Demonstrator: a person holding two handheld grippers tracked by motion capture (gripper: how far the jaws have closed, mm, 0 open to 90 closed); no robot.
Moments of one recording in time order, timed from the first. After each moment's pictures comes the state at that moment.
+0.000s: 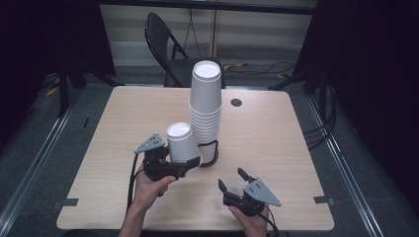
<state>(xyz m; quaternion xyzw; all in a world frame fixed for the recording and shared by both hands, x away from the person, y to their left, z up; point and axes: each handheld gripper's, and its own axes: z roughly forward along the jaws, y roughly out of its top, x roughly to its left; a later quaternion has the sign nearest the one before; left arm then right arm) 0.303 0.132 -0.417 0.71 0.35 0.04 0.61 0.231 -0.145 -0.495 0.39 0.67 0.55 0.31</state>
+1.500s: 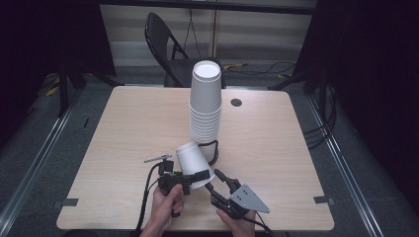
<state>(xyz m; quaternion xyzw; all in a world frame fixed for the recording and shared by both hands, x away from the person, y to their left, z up) 0.294 0.113 -0.483 0.60 0.45 -0.19 0.63 0.225 -0.111 -0.493 0.30 0.64 0.64 0.31</state>
